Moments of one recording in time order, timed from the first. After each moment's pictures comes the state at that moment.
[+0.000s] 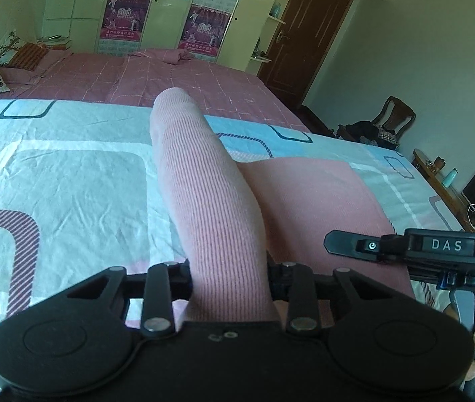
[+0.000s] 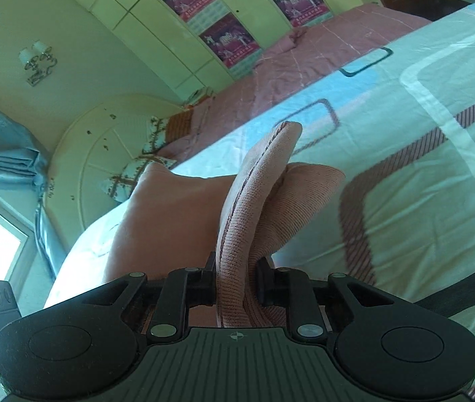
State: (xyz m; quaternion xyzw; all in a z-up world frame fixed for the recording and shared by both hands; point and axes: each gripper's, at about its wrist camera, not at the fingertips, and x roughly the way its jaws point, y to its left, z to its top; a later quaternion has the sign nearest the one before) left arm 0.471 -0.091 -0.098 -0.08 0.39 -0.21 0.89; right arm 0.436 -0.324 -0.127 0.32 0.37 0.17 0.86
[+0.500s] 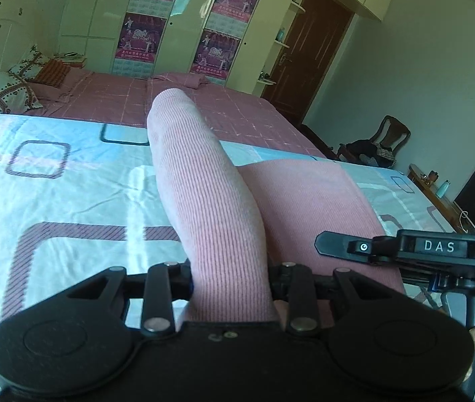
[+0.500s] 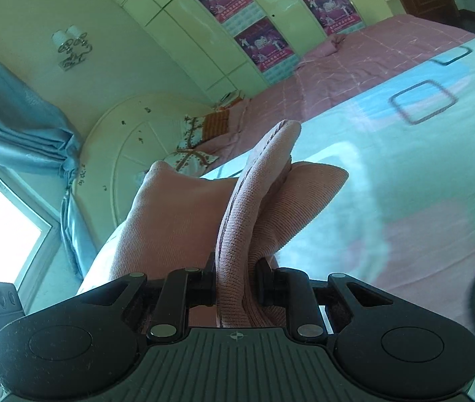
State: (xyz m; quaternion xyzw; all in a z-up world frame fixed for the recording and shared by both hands) left arm 0.446 0.121 -0.062 -0.09 0.36 -0.22 0.90; right arm 0.414 -0.111 -0.089 0.31 0.34 0.19 0.86
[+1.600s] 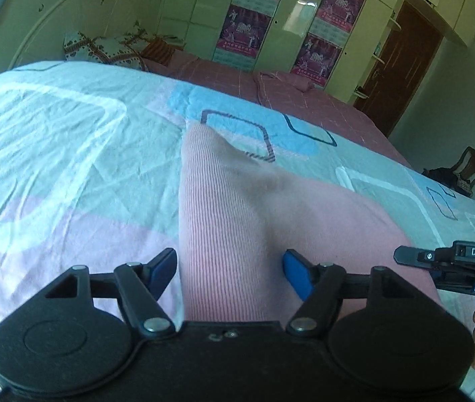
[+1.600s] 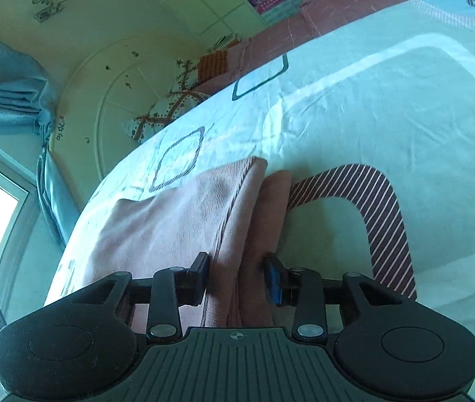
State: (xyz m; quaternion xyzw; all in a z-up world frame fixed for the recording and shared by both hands) left arm 0.502 0.305 -0.122 -0.12 0.38 -0.07 0.92; right arm 0.509 0.020 -0.175 0.30 0.42 0.20 0.83
